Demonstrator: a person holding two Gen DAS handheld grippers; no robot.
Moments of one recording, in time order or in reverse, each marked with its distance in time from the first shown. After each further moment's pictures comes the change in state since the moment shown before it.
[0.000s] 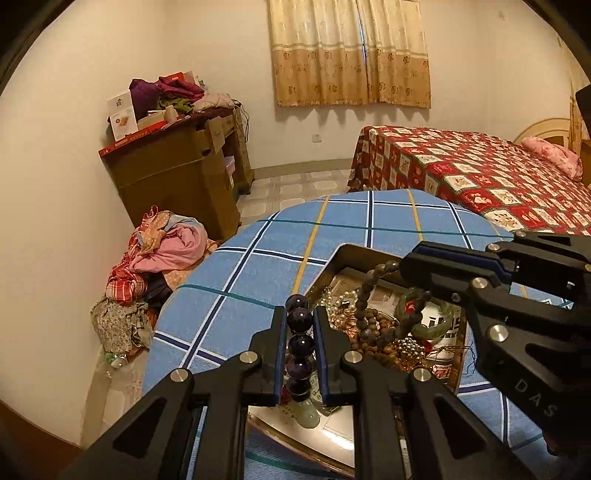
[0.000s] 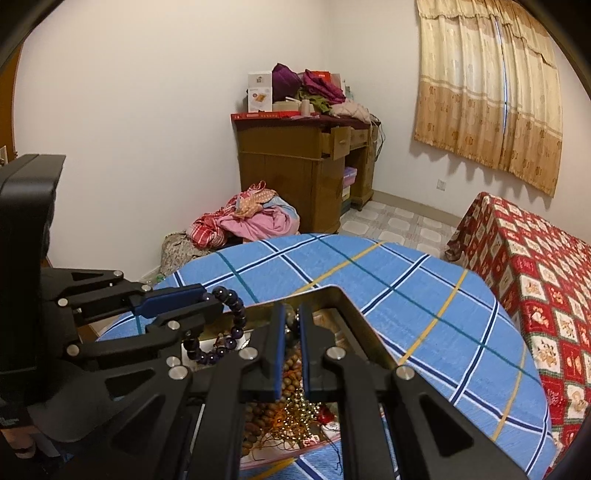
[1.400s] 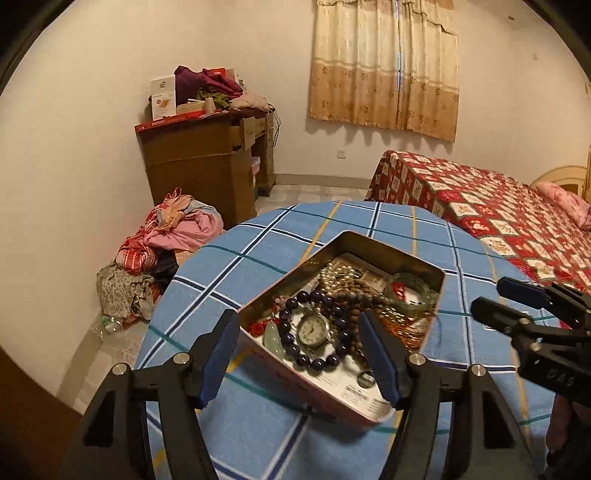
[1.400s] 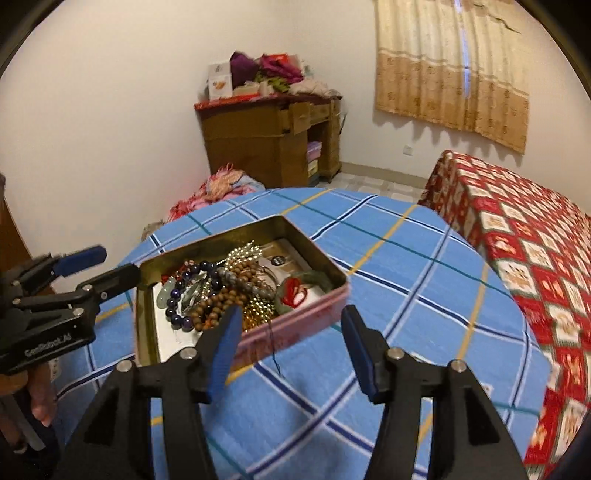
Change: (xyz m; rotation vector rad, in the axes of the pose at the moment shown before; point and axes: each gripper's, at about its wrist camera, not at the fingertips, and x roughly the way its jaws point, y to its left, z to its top) left arm -0.059 0.000 -0.045 -0.178 -0.060 0.028; right arm -0.069 -0.030 -0.058 0.139 0.039 -0.090
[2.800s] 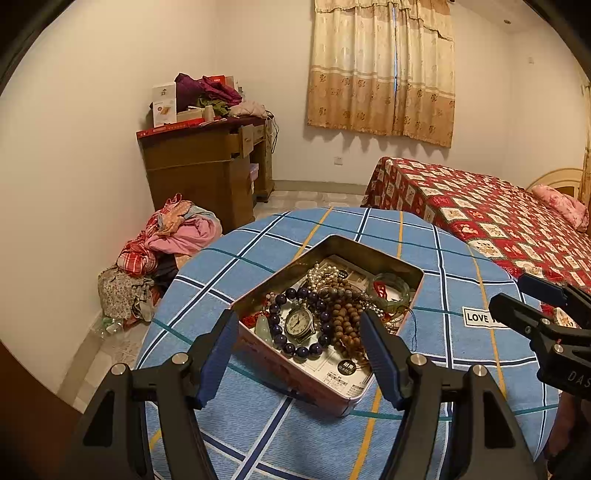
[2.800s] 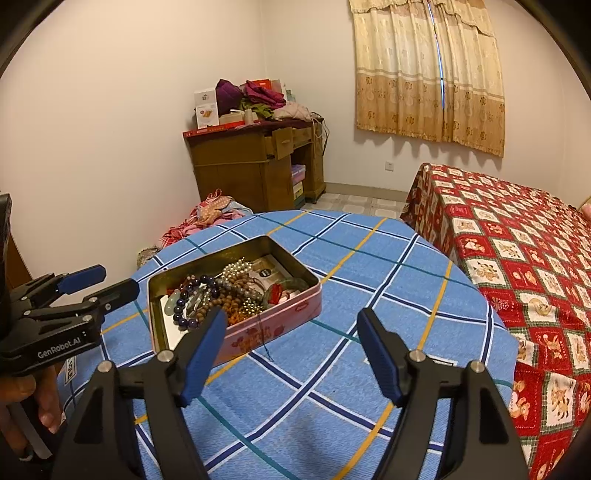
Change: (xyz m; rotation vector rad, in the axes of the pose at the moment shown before) left arm -0.029 -0.011 -0.003 0.003 -0.022 -0.002; right arm -0.033 -0.007 -0.006 0.029 -0.068 -0.032
